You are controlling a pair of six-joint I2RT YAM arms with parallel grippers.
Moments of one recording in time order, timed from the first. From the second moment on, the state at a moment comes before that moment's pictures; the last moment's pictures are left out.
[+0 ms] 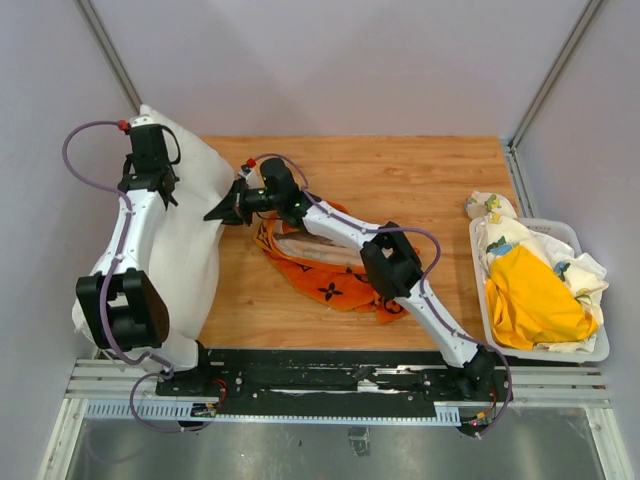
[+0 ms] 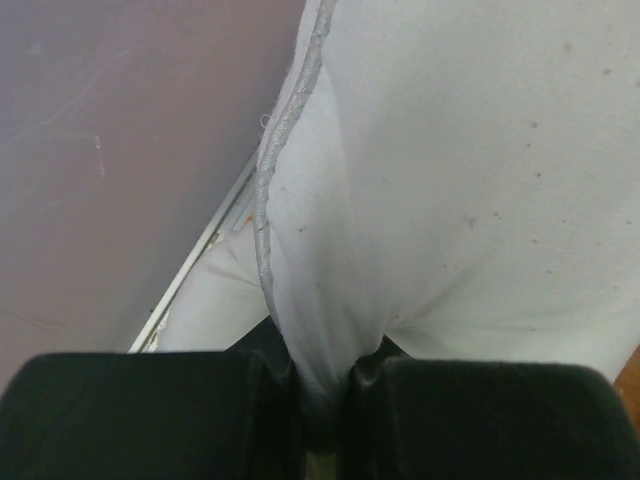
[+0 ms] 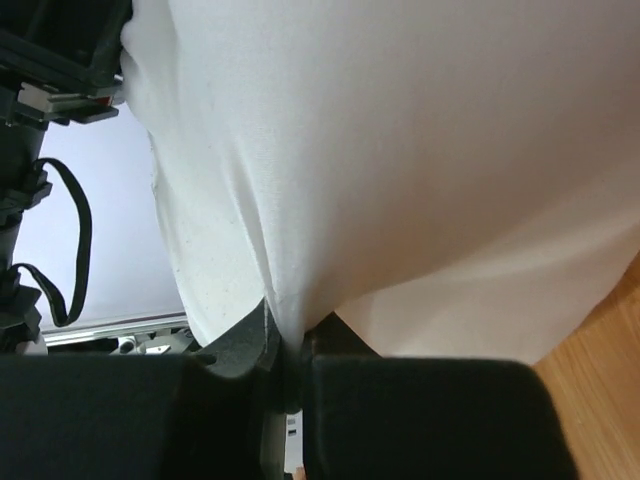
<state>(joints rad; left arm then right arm) 0.13 1.51 1.36 -0.41 -0.43 -0.11 0.84 2.55 2.20 0.21 -0.78 1.51</state>
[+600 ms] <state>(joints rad) 0.24 1.62 1.31 0.02 -0.63 -0.02 0.75 2.57 2.09 0.18 -0.79 1.47</state>
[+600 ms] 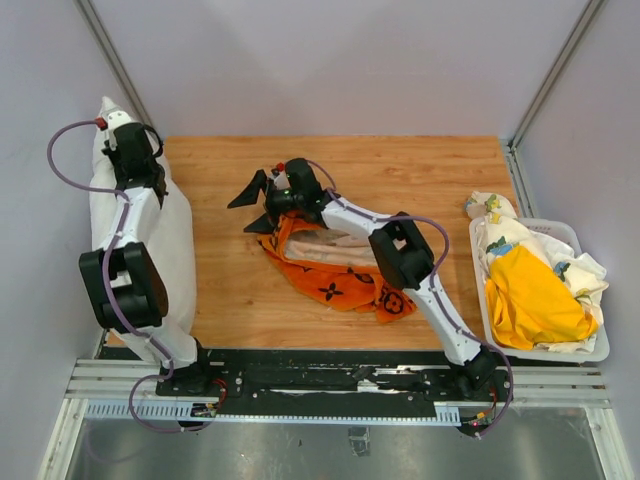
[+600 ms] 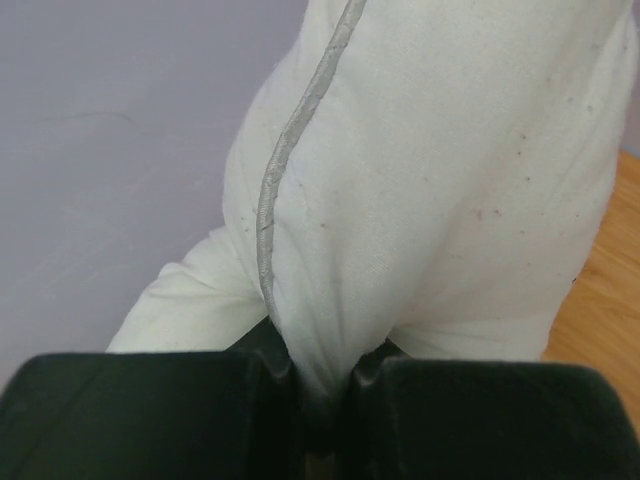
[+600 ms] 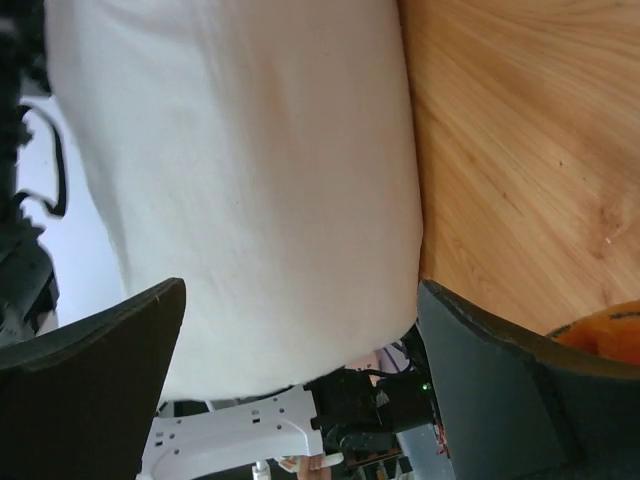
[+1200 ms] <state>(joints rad) 0.31 1.59 1.33 0.05 -0.05 -0.12 0.70 2.21 1.84 0.17 -0.80 1.26</state>
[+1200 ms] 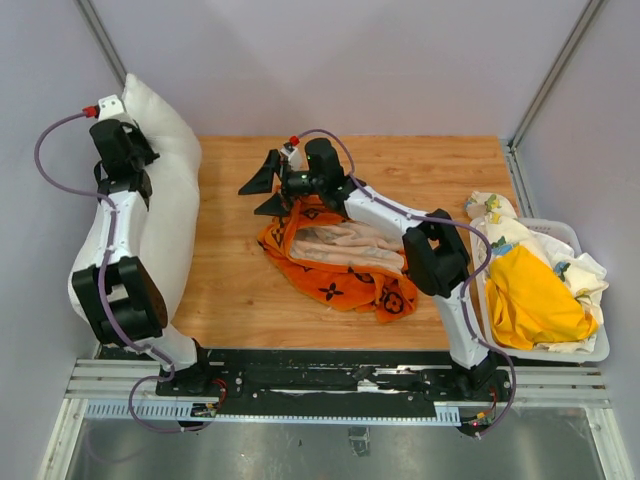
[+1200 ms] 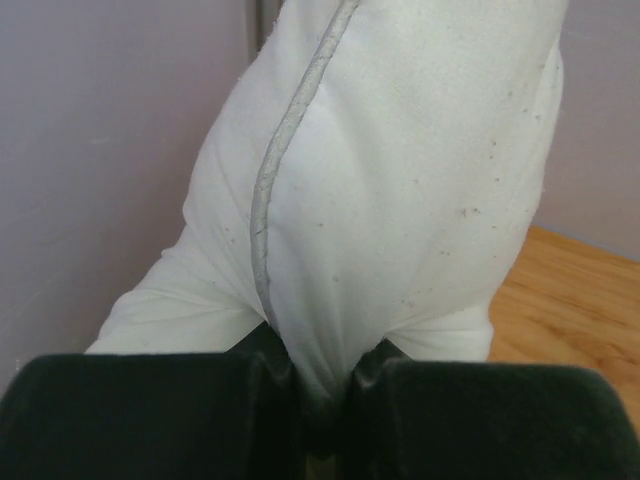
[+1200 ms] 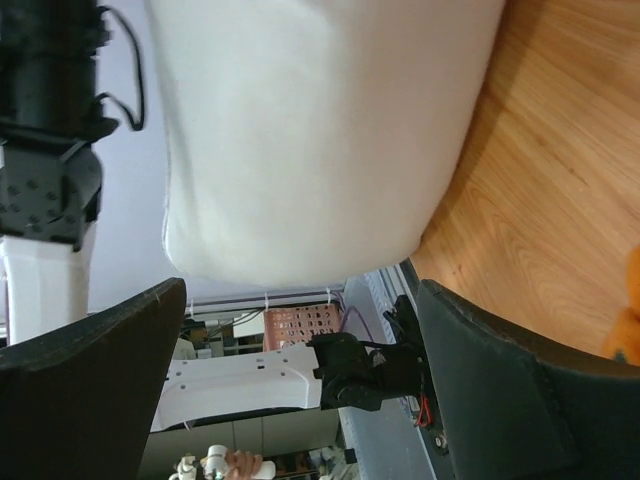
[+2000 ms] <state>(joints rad) 0.39 1.80 1.57 -0.02 0.01 -0.19 0.63 2.22 1.68 0.30 -0.84 1.30</state>
